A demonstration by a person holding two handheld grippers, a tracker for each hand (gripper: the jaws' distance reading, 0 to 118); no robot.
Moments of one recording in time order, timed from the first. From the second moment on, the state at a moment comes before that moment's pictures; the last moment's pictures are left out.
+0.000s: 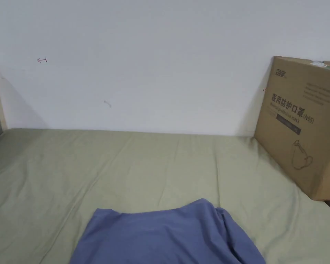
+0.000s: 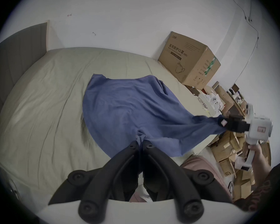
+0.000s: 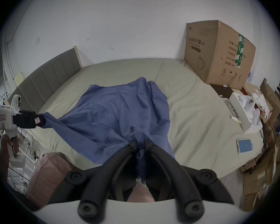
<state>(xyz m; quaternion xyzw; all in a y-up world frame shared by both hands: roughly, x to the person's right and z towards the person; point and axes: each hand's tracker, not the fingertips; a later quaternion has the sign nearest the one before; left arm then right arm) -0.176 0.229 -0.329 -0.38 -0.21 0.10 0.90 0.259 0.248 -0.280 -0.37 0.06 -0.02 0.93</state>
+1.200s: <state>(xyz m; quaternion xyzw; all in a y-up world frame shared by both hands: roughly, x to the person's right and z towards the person) -0.225 0.237 -0.447 -0.30 -0.11 0.16 0.94 0.245 0.246 -0.316 -0.26 0.04 -0.19 0.95</state>
